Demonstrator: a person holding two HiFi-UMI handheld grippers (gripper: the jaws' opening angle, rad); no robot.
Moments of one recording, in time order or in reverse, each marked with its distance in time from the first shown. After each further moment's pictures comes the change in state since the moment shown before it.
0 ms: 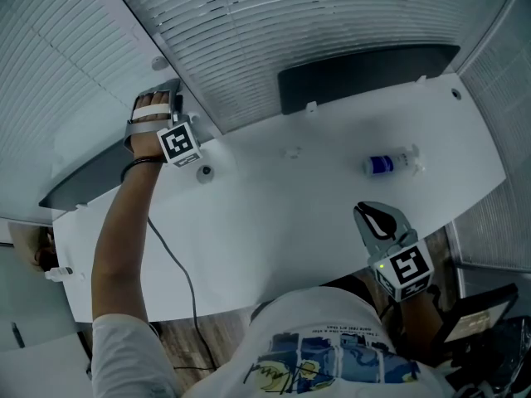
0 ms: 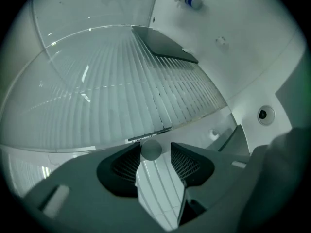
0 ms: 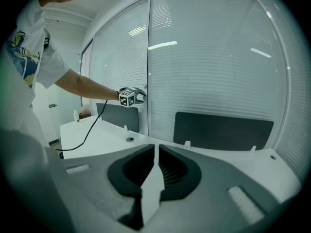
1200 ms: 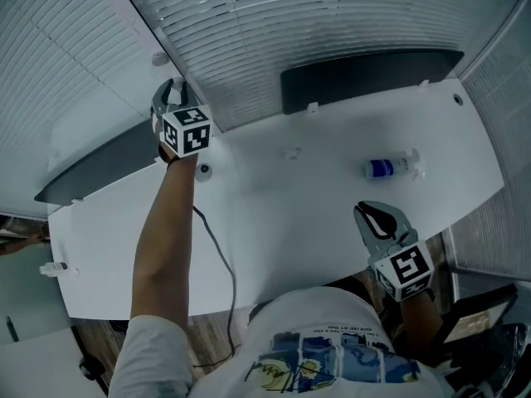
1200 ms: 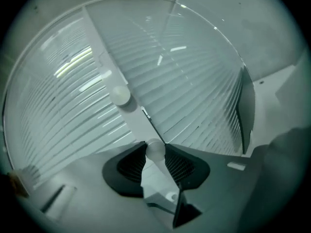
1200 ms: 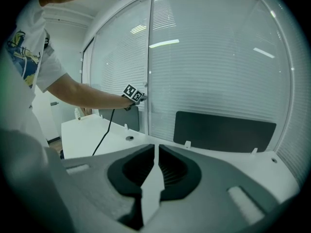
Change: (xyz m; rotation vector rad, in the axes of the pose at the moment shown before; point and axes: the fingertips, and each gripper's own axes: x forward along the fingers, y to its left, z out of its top) left arm -0.012 0.023 -0.009 -1.272 0.006 0.075; right arm -0.001 -0.003 0.000 -0.020 0.015 0.007
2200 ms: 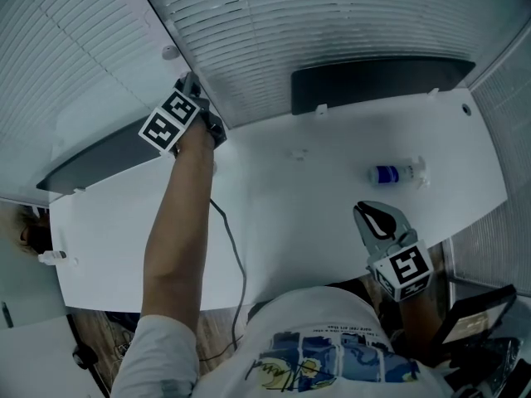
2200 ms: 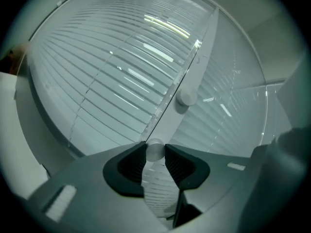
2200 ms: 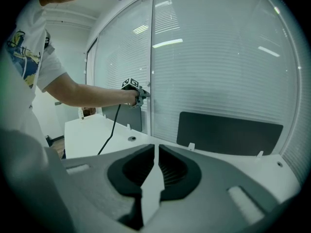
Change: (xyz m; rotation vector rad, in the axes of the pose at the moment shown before) left arm -0.009 0.009 -0.005 -1.123 -0.051 -0.158; right arm 0.006 0.004 0.002 -0.017 -0.008 0.041
